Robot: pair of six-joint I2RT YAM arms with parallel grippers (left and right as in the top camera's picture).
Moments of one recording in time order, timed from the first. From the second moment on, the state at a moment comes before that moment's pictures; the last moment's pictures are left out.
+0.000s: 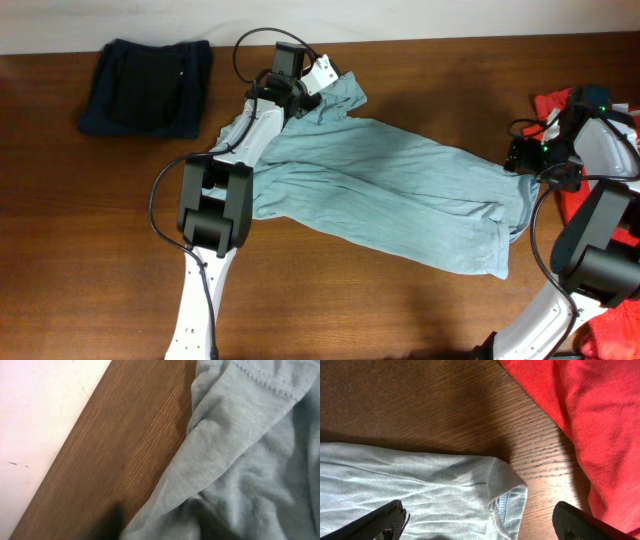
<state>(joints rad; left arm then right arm) -0.33 2.58 2.13 -0.33 0.04 0.73 -0.42 2.04 1.53 -0.93 -0.03 -0.01</state>
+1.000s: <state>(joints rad) -0.33 2.58 2.13 -0.39 0.11 0.53 -0.42 2.04 1.53 -0.93 -0.03 -0.01</state>
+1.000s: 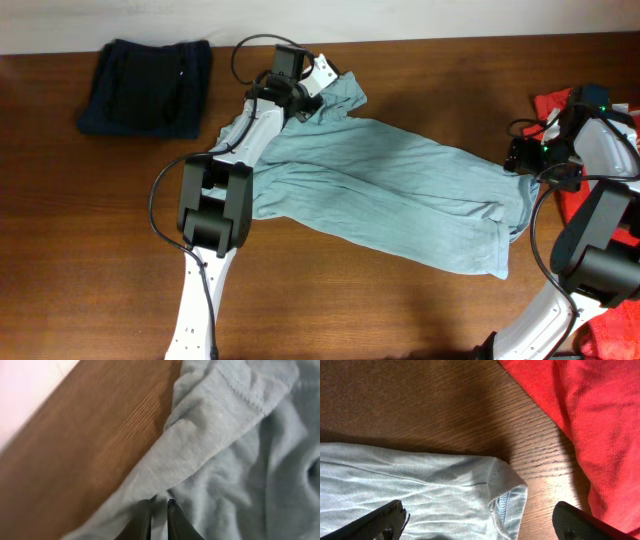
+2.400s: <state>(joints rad) -0.48 2.62 2.13 -0.12 -0.09 -0.21 -0.42 2.04 1.53 -0.93 -0.03 -0.01</state>
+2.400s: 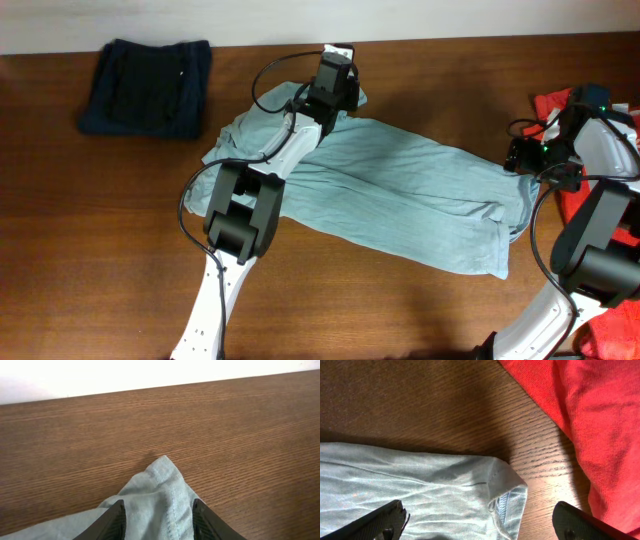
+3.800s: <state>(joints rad) -0.45 2.61 2.22 -0.29 -0.09 -0.17 -0.42 2.04 1.53 -0.93 -0.03 -0.01</state>
